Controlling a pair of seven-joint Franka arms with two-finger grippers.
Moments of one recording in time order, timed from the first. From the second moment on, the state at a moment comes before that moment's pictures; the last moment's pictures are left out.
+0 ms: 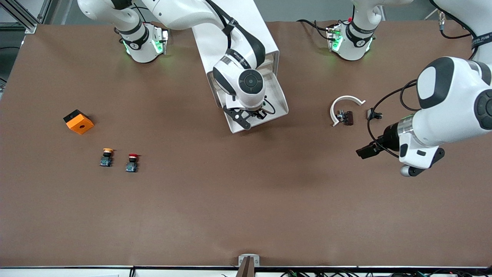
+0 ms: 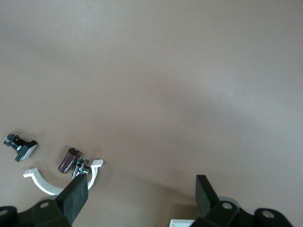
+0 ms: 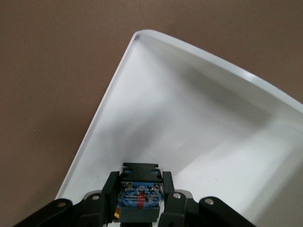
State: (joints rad) left arm -0.08 0.30 -0.10 -1.57 -0.16 1.80 -0.64; right arm 0.85 0.66 0.02 -1.48 0.17 2.01 1.51
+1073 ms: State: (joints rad) left arm -0.12 0.30 -0.34 -1.85 -0.08 2.17 -0.63; right arm 0.52 0.55 -0.01 -1.30 0.11 1.57 0.71
